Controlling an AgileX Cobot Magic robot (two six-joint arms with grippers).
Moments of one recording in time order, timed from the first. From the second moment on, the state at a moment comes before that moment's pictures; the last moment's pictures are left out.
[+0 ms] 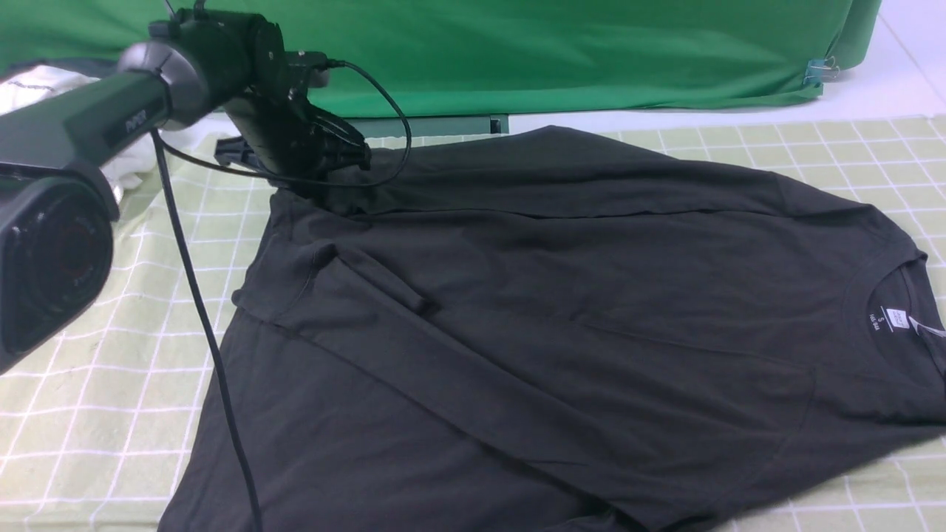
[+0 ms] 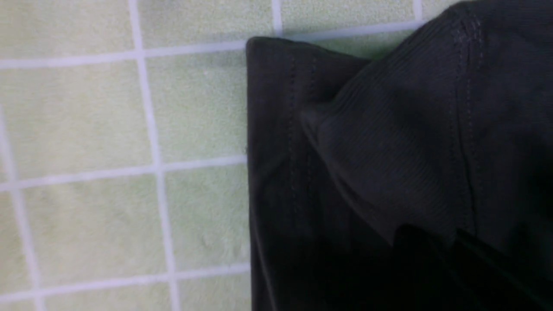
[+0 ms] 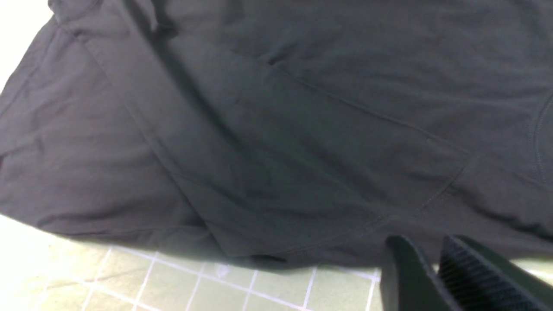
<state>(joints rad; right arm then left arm) 0.05 0.68 -0.70 0.53 0.91 -0.35 -0.10 2.30 -1.96 0.00 0.89 -0.07</state>
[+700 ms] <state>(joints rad) 0.05 0.68 -0.70 0.53 0.88 -0.35 -0.14 1.86 -1.66 -0.13 1.19 0.00</state>
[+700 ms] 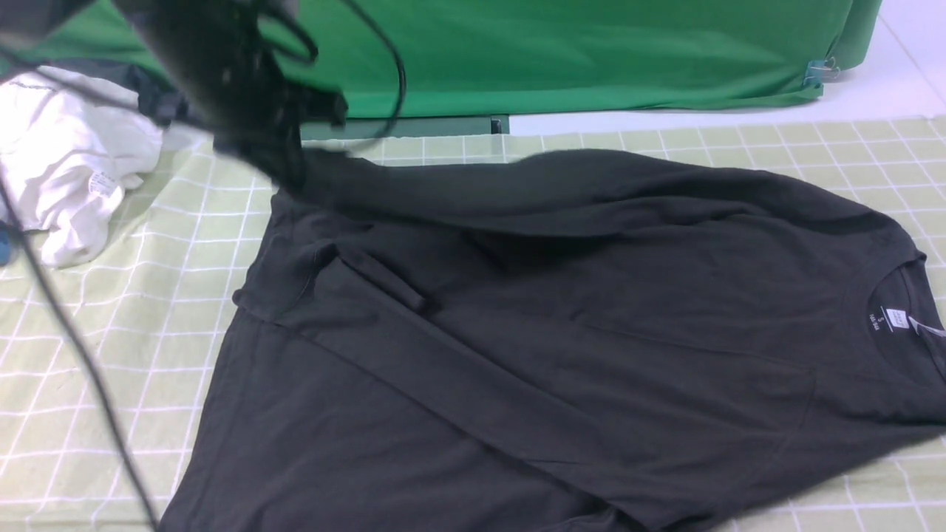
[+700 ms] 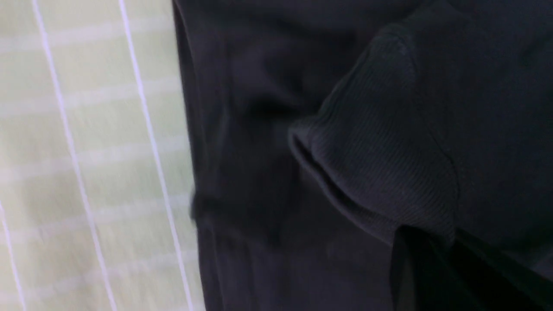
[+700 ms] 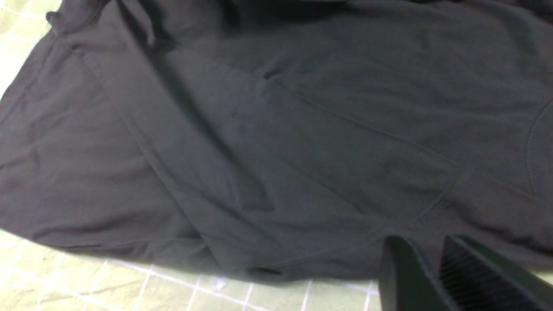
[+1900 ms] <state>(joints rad) 0.05 0.68 -0.70 0.53 0.88 -0.35 -0.15 1.59 -0.69 -0.04 0.95 -0.21</state>
